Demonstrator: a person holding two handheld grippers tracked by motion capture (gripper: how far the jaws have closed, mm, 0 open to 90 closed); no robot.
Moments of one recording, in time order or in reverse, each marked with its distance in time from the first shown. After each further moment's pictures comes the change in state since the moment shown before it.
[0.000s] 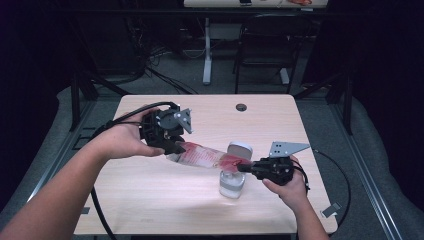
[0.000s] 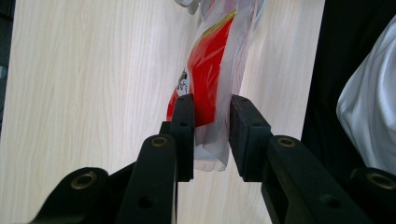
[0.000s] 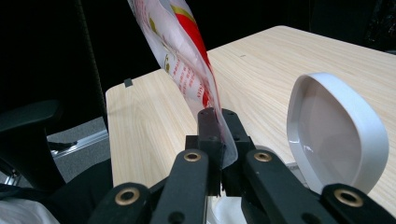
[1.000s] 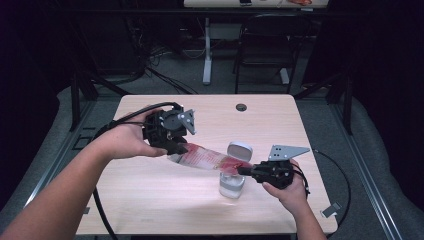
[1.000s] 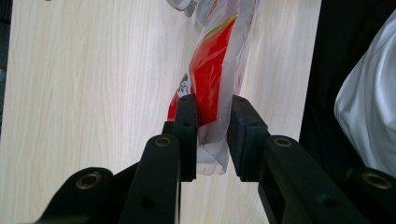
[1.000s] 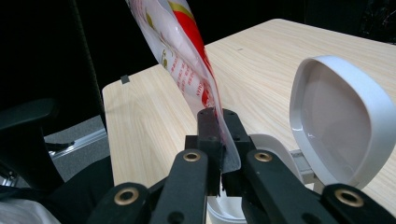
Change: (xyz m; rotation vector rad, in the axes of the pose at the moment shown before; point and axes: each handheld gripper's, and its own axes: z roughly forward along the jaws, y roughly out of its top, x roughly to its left) left arm -0.002 0.006 0.001 0.003 -0.003 0.010; right arm 0.005 -0.007 0.000 0.015 -0.025 0.018
